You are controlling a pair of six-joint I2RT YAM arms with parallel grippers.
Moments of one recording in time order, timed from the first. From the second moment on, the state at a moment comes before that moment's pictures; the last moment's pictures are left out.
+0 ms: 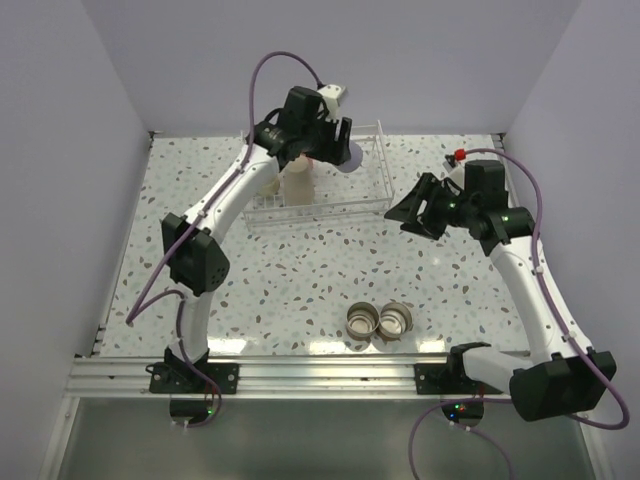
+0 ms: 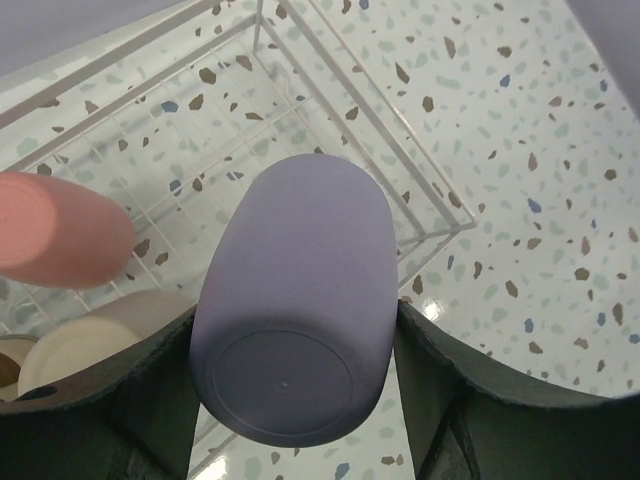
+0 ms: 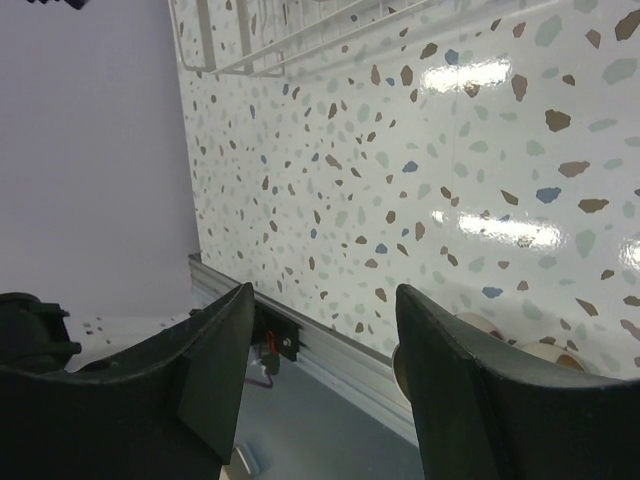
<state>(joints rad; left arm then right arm) -0.54 2.07 2.18 -0.68 0.14 -0.19 0.15 1.16 1.19 -0.73 -0.53 0.70</state>
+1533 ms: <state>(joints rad) -0.61 2.23 2.13 -0.81 -0.06 -0.02 0.23 1.31 1.22 -0.73 -0.51 0.65</state>
